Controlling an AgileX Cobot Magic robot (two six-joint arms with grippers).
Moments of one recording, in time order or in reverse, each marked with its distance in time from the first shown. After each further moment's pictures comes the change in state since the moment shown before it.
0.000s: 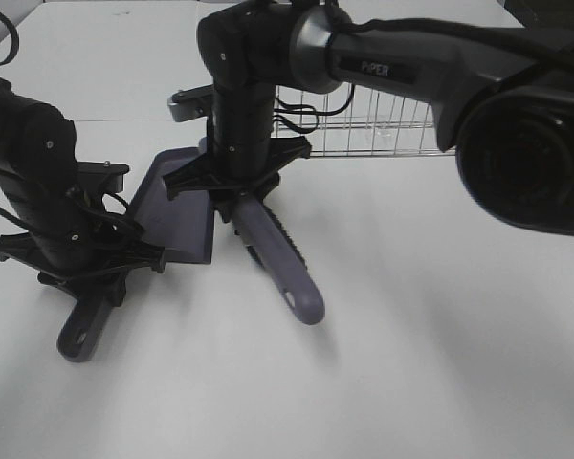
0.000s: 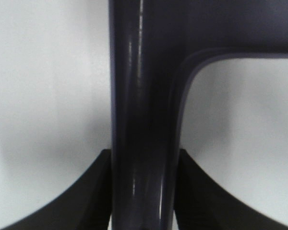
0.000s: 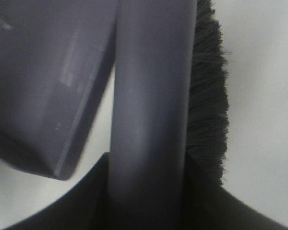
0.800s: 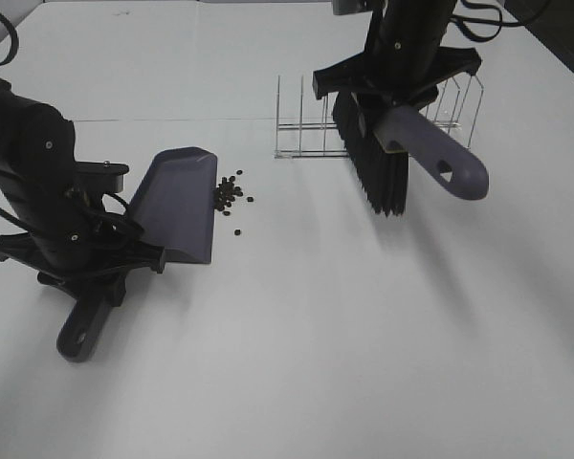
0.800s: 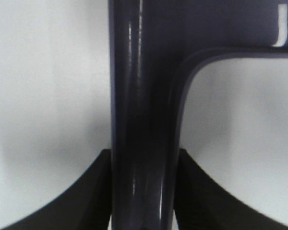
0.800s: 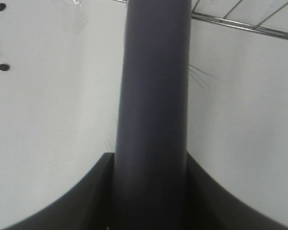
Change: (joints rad) left arm 0.000 -0.001 0.000 0.001 -0.001 0.000; right arm -0.273 -0.390 0.385 -0.095 -0.059 0.020
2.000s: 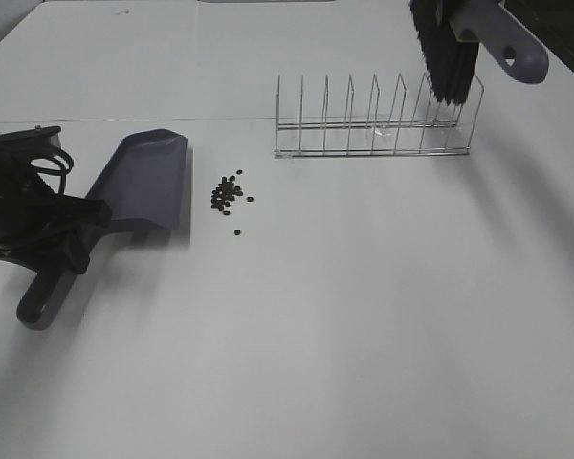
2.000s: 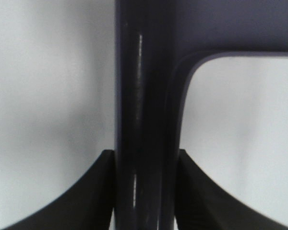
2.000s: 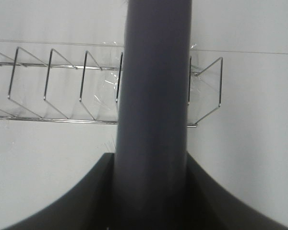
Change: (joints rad) left arm 0.215 -0.144 0.017 -0.311 0.036 0.372; right arm -0.222 0.135 -0.563 0.003 0.196 -0.095
